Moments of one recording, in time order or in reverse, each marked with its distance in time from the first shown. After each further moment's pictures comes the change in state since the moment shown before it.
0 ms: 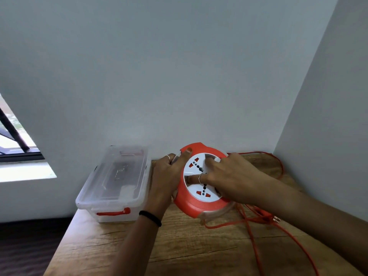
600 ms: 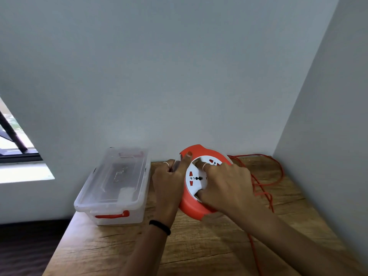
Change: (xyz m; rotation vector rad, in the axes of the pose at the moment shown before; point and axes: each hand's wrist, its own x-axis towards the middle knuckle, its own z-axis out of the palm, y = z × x) left_hand -0.010 -0.005 0.011 0.033 0.211 0.100; right_hand 0.012 -0.033 0.011 0.331 0.158 0.650
